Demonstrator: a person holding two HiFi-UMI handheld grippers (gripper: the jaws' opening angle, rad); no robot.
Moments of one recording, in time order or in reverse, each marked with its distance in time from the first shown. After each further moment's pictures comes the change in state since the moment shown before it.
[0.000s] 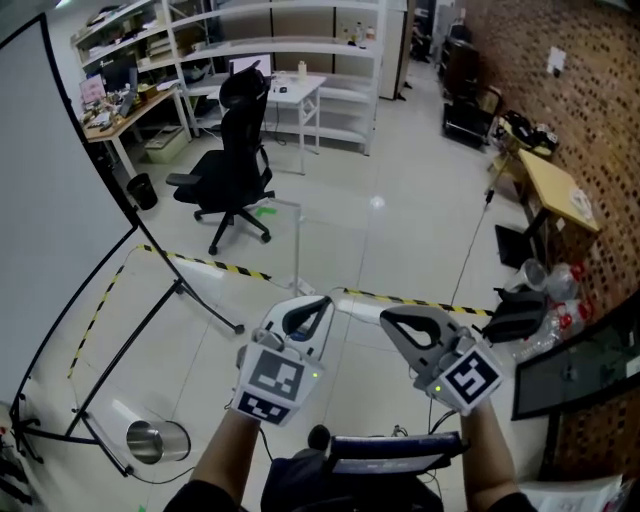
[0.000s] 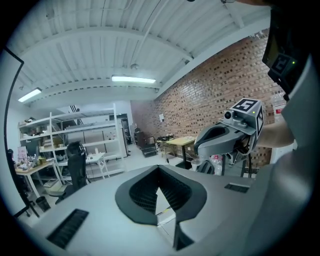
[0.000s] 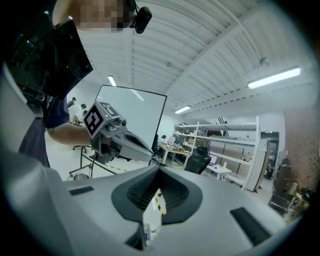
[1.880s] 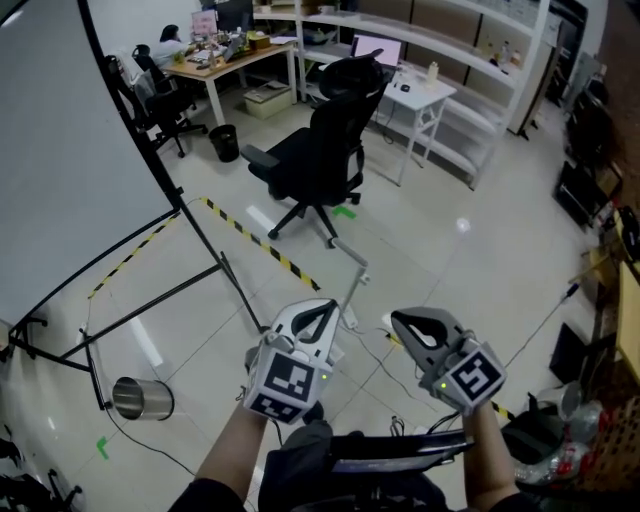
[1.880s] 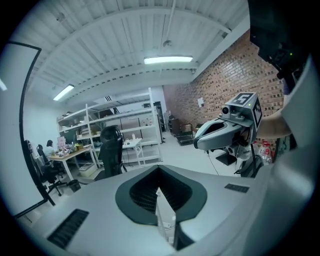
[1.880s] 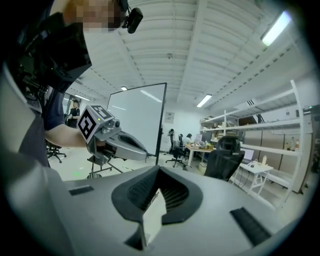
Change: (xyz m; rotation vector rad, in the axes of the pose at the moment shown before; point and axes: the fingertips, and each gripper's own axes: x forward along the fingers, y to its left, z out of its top) left arm 0.157 0.230 -0.049 -0.163 0.132 0.409; right arm 0.246 -0.197 -0.059 0.035 -0.030 0.413
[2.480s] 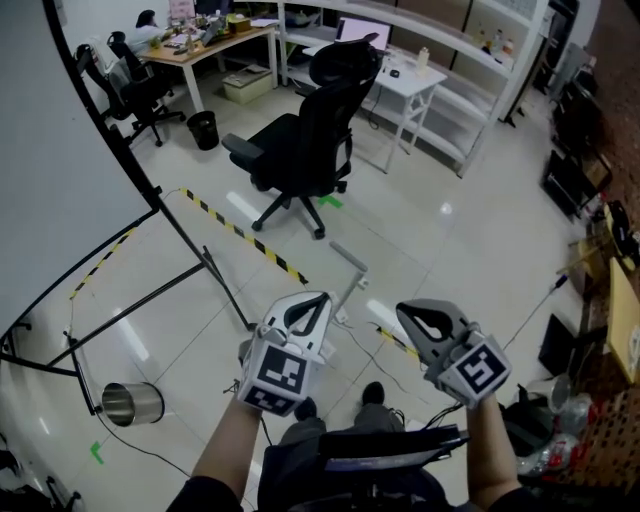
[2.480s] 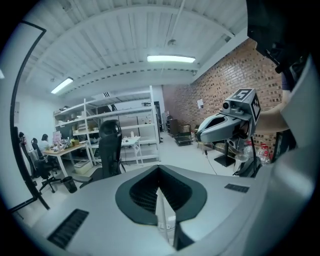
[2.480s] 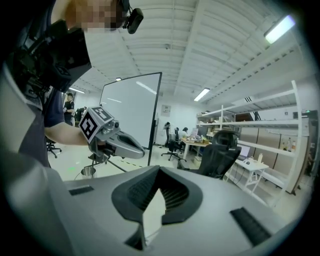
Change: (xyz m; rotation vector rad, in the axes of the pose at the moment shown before) left arm 0.046 0.058 -0.022 -0.022 0.006 -0.044; right arm 0.044 -0.047 -0.014 -0.010 0.079 -0.041
